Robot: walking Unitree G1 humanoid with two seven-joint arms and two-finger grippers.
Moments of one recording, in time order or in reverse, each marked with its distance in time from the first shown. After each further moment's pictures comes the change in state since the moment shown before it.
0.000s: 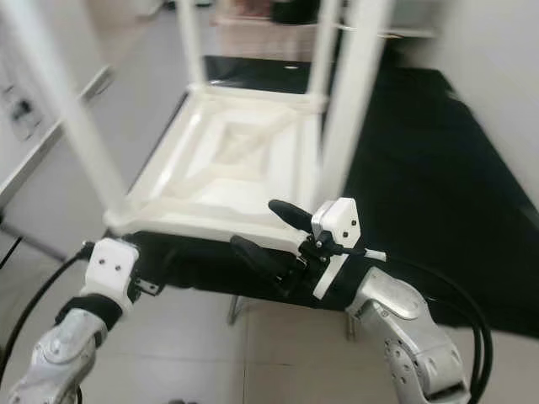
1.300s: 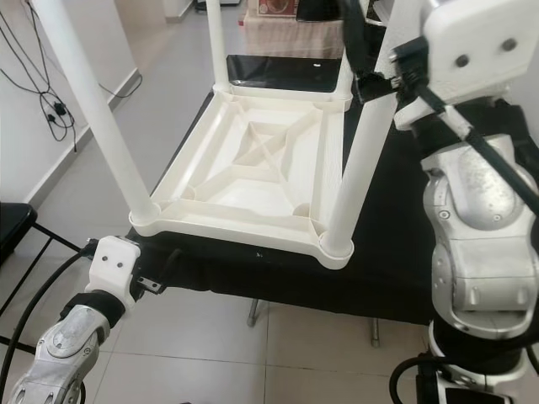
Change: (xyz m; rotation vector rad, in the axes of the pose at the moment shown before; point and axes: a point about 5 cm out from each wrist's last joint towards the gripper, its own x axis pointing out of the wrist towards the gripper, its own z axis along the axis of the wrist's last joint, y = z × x) left arm 0.008 0.001 -0.003 -0.018 0.000 -0.050; right arm -0.003 -0.024 0.167 -0.787 -0.402 -0.730
